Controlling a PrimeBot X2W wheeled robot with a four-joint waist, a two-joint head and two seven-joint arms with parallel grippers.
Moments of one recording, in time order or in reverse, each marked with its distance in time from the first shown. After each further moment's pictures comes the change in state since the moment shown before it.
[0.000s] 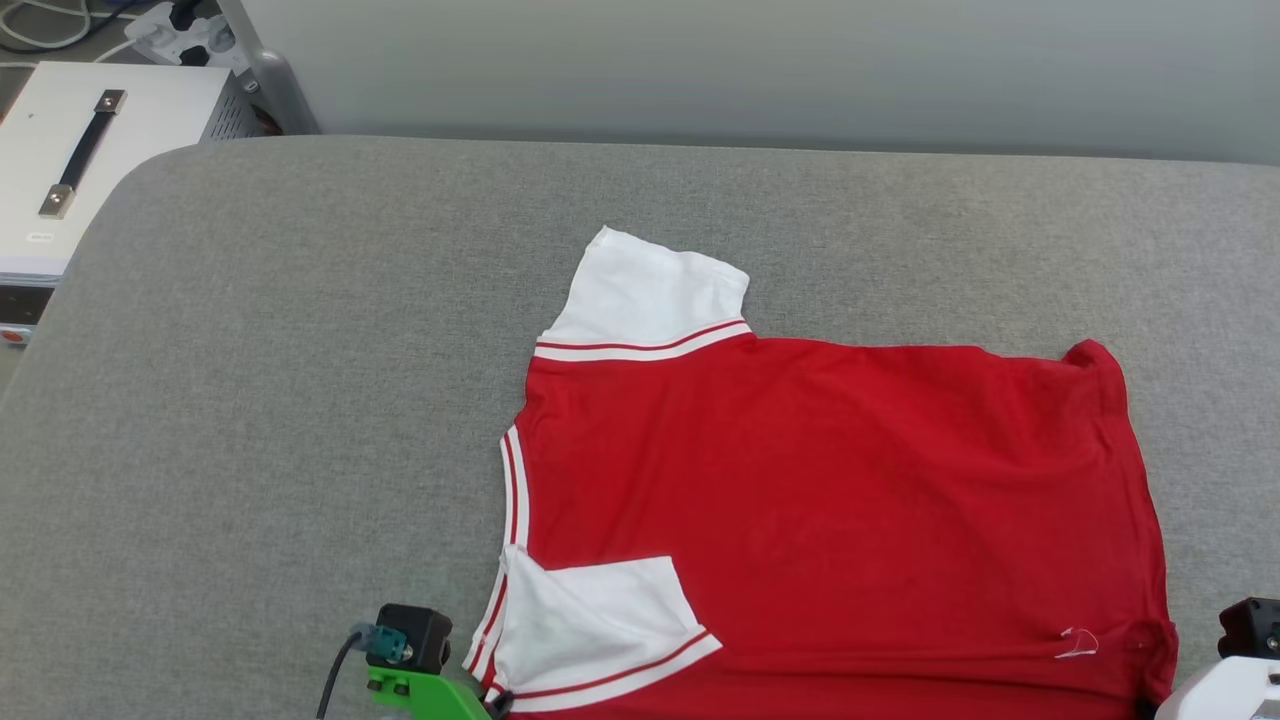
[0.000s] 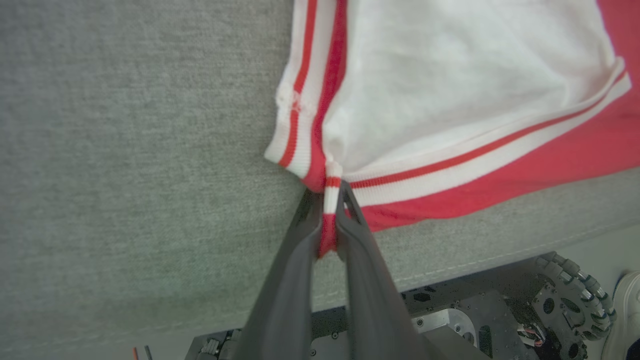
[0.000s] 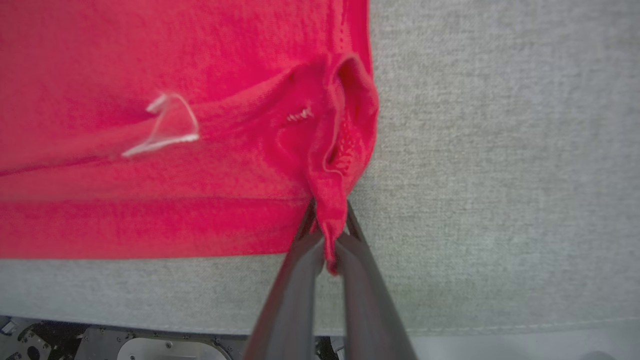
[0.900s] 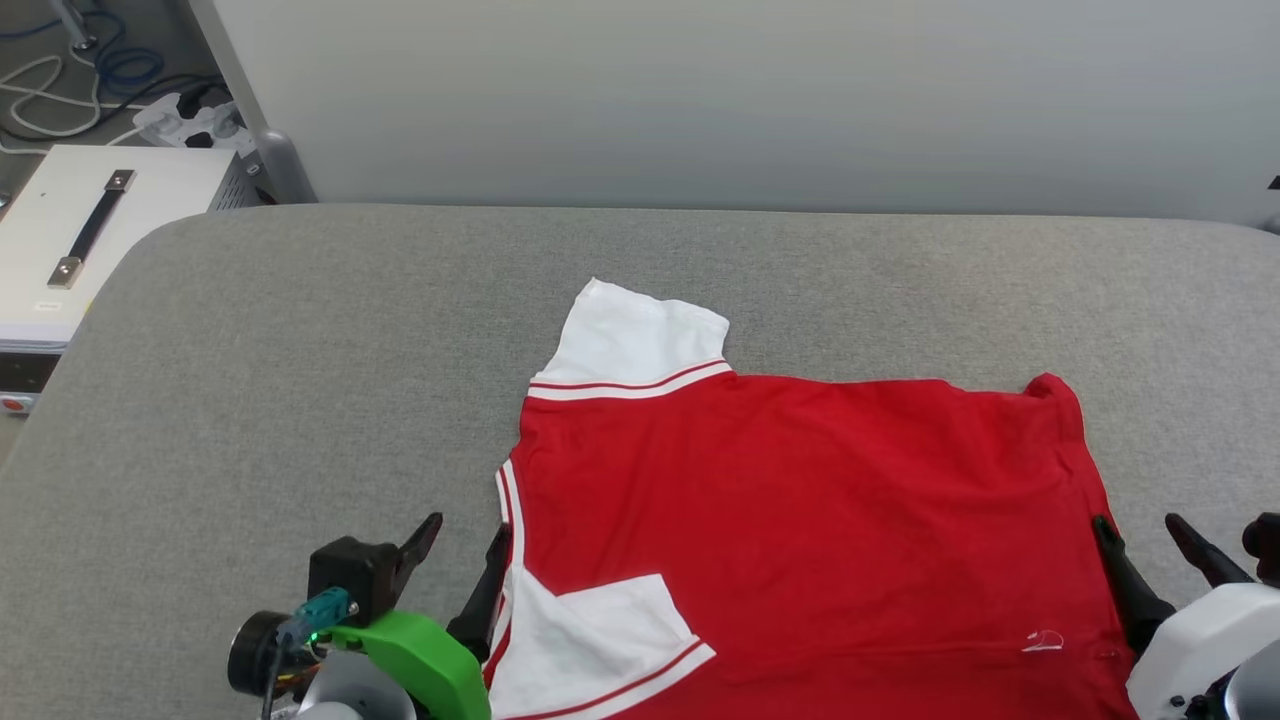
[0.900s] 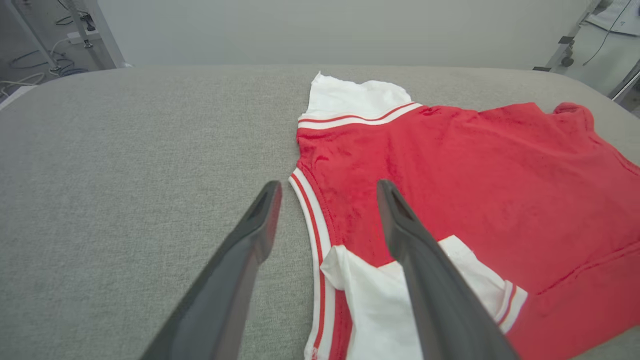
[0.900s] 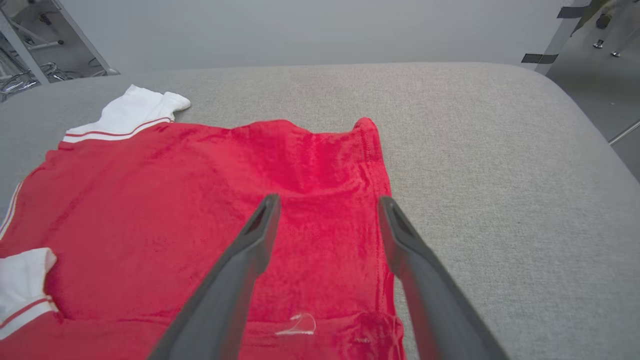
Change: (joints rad) left arm -0.050 0.004 0.077 -0.065 0.143 -0.011 -0.398; right arm -0.056 -0.054 0.103 -0.155 0.075 -0.001 -0.384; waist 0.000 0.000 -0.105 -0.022
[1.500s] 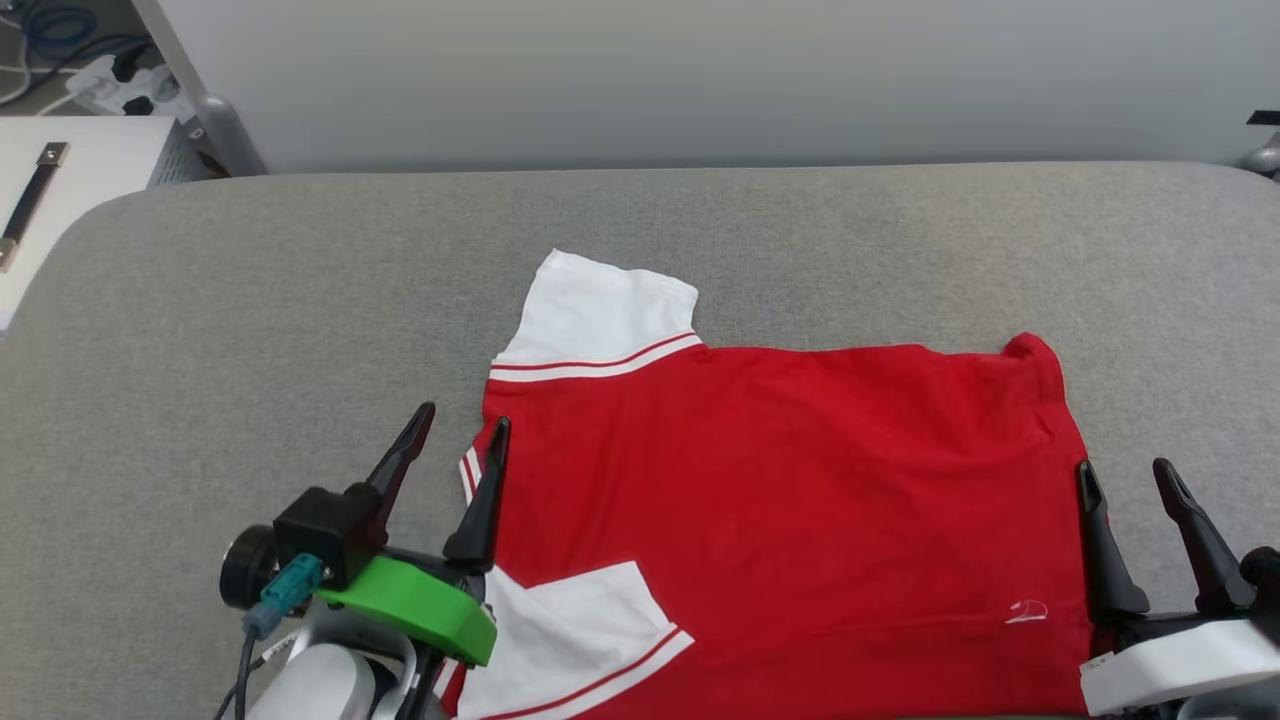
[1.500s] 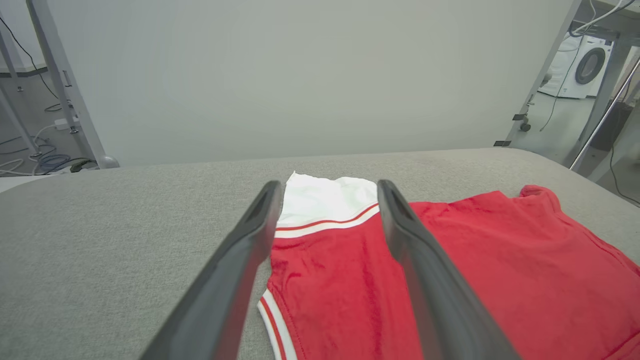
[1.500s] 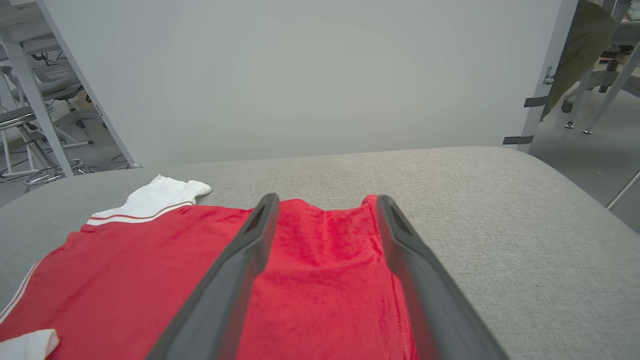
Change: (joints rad) left arm 0.047 -0.200 0.335 -0.038 0.308 -0.195 -0.079; right arm 0.001 0.067 0.060 0.032 -0.047 0.000 -0.479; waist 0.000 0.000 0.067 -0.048
